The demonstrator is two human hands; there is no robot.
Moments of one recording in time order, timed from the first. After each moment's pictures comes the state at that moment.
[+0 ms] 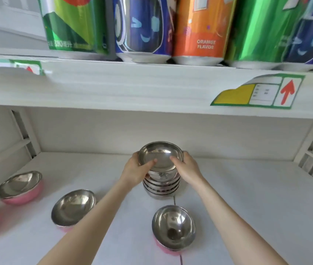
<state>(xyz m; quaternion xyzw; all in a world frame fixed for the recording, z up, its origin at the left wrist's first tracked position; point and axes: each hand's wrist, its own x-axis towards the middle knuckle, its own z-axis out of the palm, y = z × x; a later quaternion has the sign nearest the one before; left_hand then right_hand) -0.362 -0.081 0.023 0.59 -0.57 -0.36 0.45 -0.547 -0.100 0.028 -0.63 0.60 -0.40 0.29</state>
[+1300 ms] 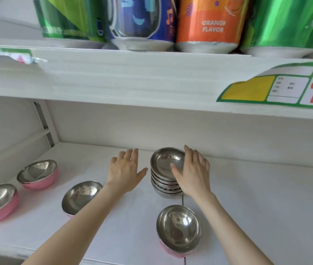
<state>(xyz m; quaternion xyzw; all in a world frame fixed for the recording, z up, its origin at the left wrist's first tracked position) -0.320 -0.074 -0.003 0.70 -0.69 0.17 0.12 -0.539 -0.086 0.004 -0.74 0.61 -0.27 -0.06</state>
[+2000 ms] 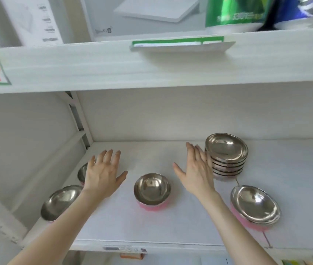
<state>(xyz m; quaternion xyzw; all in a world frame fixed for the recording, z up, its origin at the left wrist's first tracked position) -0.066 0.004 0.005 0.68 -0.70 0.20 0.06 -0.341 -0.025 -0.015 -0.72 0.61 -0.31 -0.08</state>
